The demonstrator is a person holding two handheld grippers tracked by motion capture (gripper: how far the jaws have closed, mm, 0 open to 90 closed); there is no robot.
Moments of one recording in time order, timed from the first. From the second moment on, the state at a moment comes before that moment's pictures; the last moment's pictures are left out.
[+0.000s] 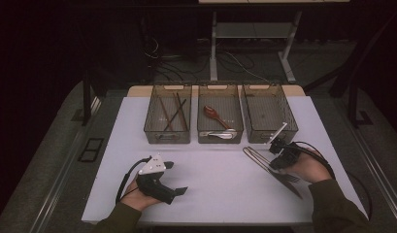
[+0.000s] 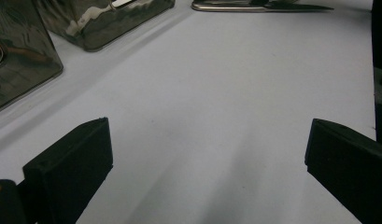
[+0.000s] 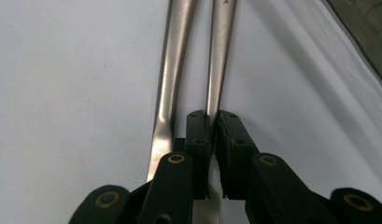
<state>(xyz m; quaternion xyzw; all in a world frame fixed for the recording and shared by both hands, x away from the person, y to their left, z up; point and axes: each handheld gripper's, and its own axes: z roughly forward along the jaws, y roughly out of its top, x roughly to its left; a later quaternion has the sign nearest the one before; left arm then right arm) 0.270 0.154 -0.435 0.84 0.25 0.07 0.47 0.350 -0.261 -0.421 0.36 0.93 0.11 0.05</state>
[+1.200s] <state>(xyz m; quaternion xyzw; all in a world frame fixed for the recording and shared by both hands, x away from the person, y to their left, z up) 0.269 0.155 -0.434 0.84 0.25 0.07 0.47 0.339 -0.313 -0.387 0.38 0.89 0.23 0.08</state>
